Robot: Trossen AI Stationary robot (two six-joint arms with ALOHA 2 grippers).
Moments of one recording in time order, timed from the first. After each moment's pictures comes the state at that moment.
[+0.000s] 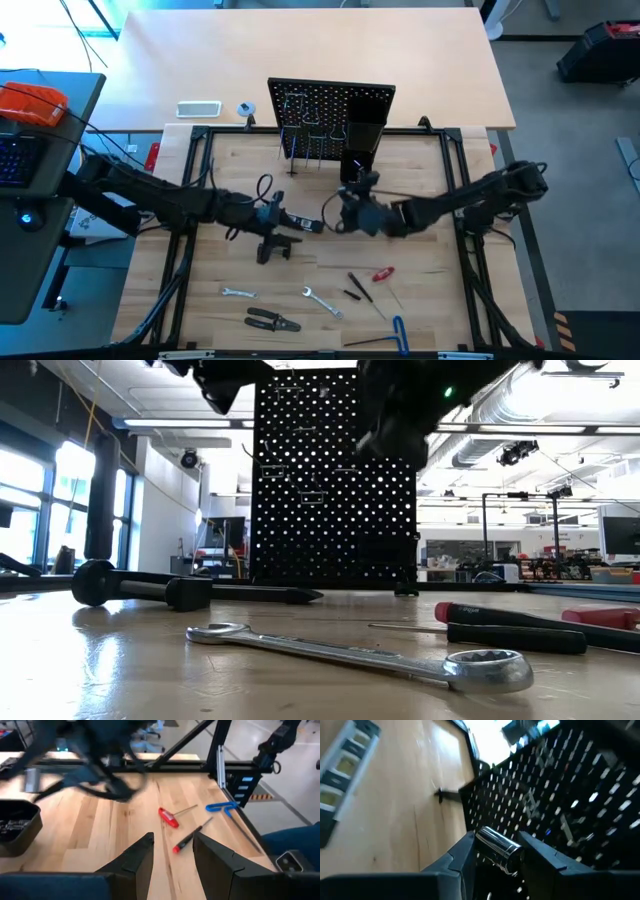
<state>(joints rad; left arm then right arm) -0.24 1.20 0.76 0.09 -0.09 -0.09 0.19 1.56 0.96 0.03 0.91 -0.47</state>
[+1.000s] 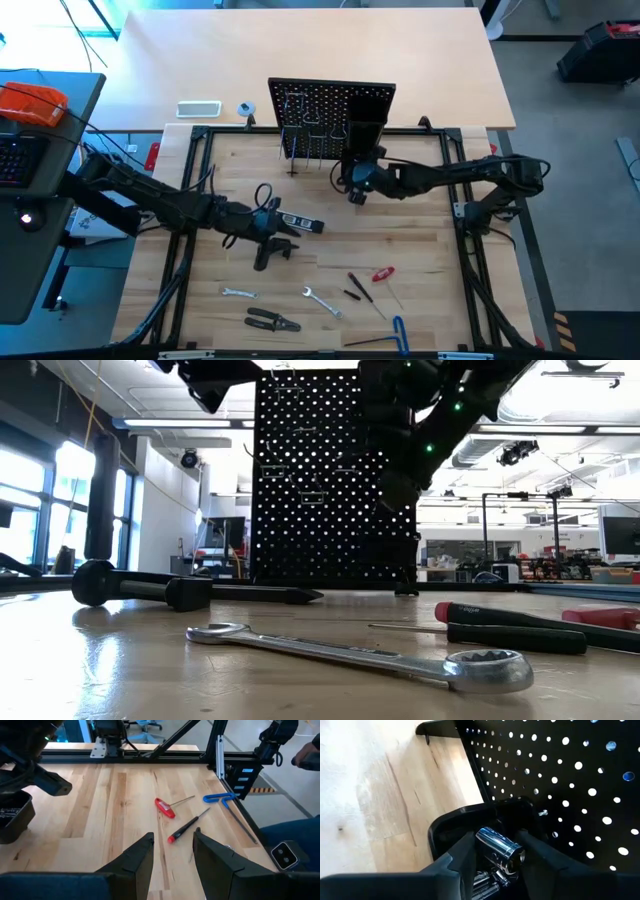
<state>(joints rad) -0.32 1.20 0.76 0.05 -0.16 -0.13 -0.14 1.56 0.96 -0.21 0.57 -0.15</state>
